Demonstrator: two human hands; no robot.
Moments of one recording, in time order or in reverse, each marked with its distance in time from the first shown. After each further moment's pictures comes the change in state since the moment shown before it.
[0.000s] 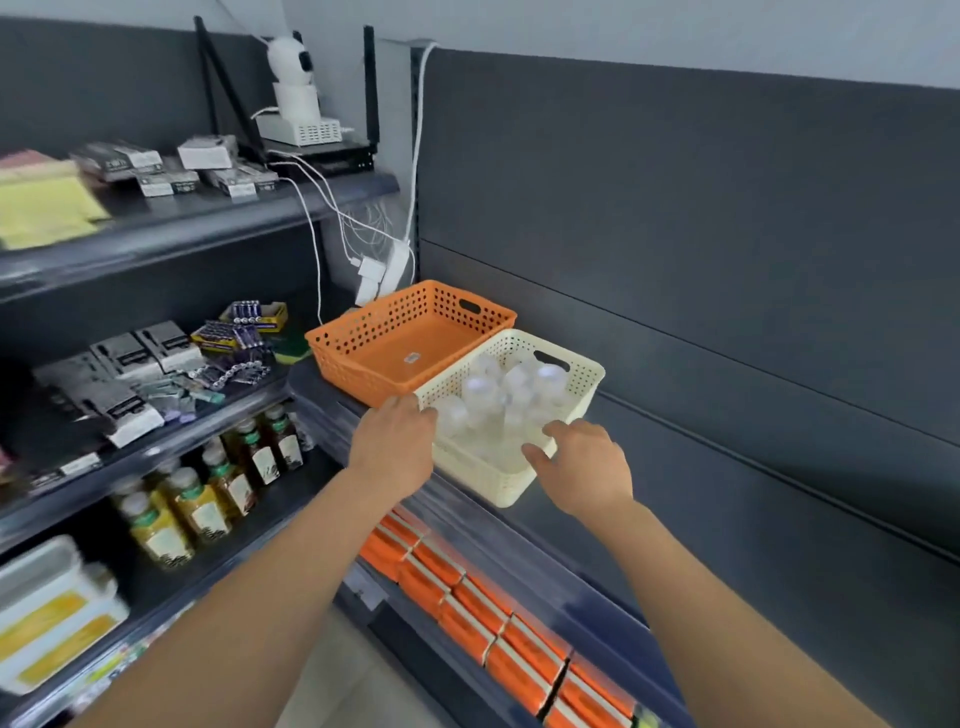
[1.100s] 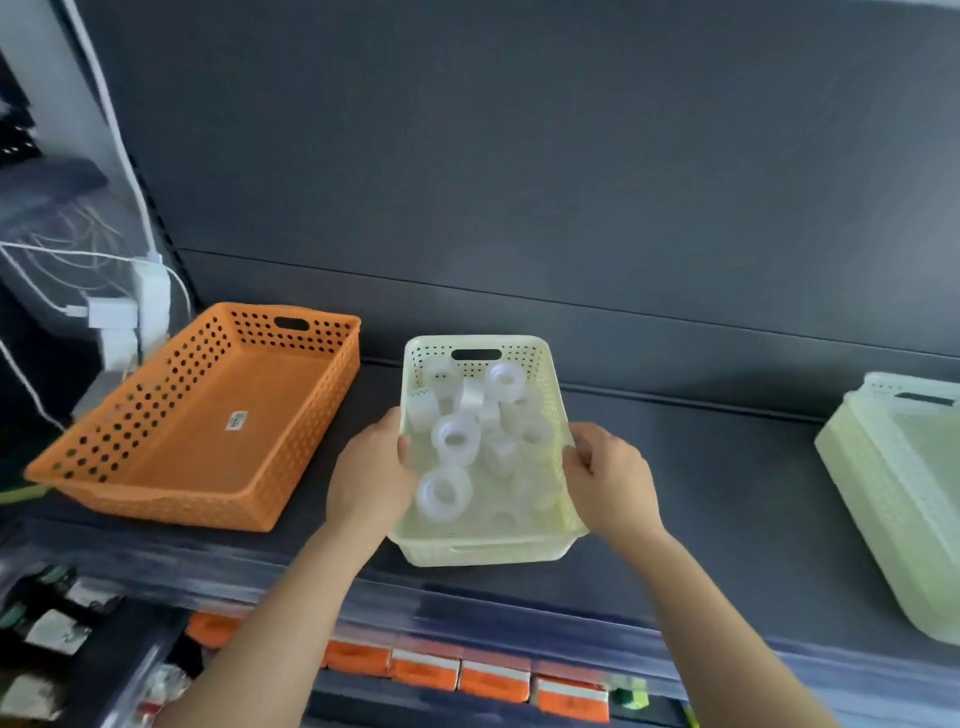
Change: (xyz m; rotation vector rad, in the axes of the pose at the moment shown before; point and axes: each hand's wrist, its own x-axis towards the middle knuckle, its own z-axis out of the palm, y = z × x) left_hand 0.111 0.049 0.049 -0.711 -0.020 0.194; right_hand -0.001 0.058 0.004 0.289 0.304 0.540
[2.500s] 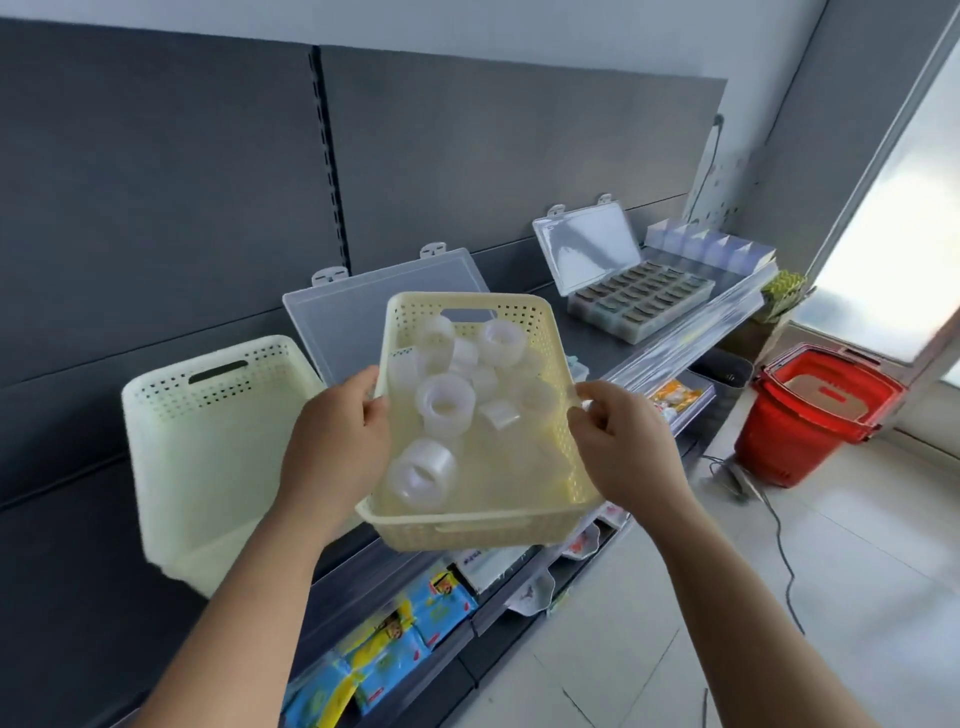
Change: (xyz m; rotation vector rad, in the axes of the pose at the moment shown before) left_hand -0.217 0.541 0.233 -0.379 -0.428 0.712; right_hand -0.251 0.396 -0.413 -0.096 0.639 0.568
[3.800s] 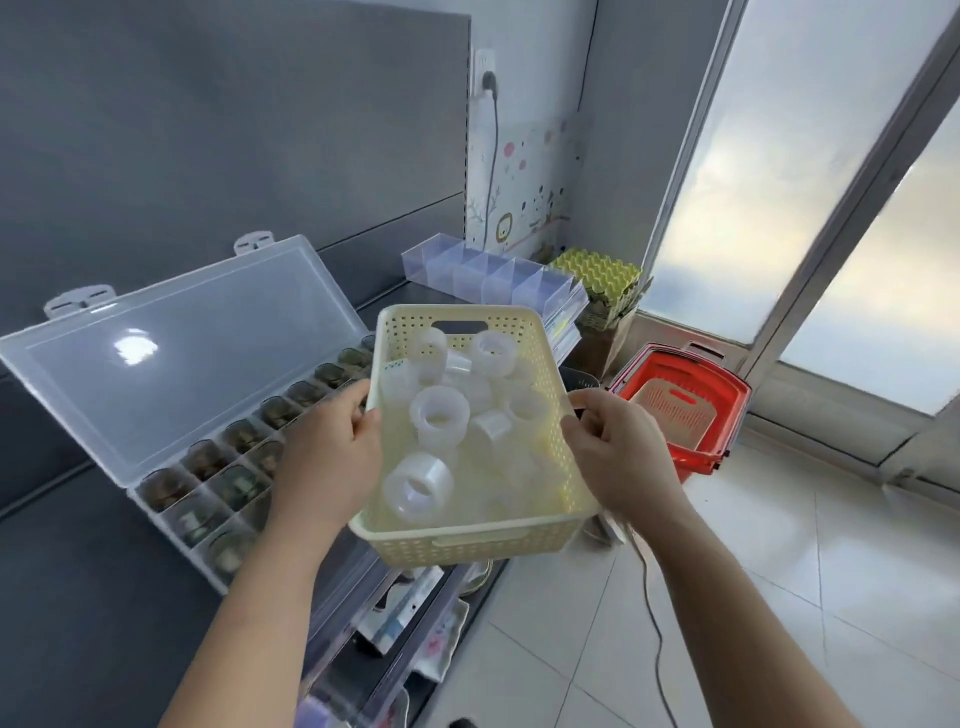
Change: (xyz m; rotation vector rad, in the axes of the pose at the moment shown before) left_hand 0.339 0.280 0.511 -0.079 -0.238 0.105; right_hand 0.411 0.450 -0.176 -0.021 0.118 0.231
